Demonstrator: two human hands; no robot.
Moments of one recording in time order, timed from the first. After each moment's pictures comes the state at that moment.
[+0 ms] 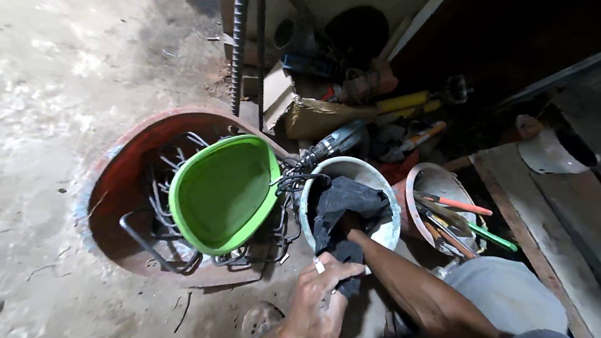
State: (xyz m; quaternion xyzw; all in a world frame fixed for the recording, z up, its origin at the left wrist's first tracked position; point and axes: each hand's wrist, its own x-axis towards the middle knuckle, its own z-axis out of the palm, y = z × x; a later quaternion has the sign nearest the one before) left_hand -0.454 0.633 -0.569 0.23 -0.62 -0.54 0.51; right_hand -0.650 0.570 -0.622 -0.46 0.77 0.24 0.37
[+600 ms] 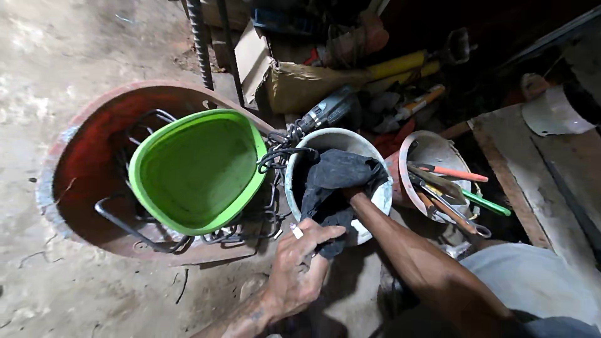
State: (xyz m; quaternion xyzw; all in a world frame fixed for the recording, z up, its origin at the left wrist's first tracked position) left_hand -0.455 0.620 -0.567 0.23 -0.64 -0.54 0.50; right_hand -0.686 0.567 -0.623 -0.40 0.81 0.15 0.39
